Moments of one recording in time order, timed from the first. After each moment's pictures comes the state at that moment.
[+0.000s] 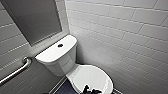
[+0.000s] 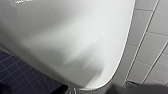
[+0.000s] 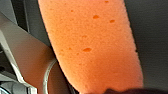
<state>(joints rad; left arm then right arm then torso) 0.71 2.87 -1.85 -0.19 0.01 -0.73 -1.59 2.75 -2.24 -0.05 0.16 0.14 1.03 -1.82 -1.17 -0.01</state>
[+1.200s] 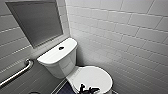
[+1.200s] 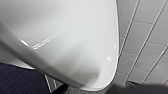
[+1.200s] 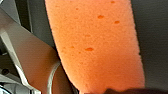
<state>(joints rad) 0.70 2.70 -1.57 -0.19 -0.12 -0.73 -1.60 2.77 -2.25 -0.05 0.13 0.14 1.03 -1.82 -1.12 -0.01</state>
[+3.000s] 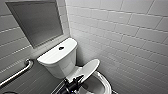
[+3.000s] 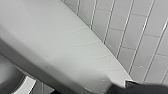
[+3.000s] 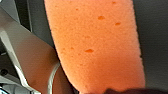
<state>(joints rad) 0.68 2.42 -1.32 -0.19 -0.53 -0.79 -1.60 2.79 -2.27 -0.05 0.13 0.14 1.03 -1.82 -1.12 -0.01</state>
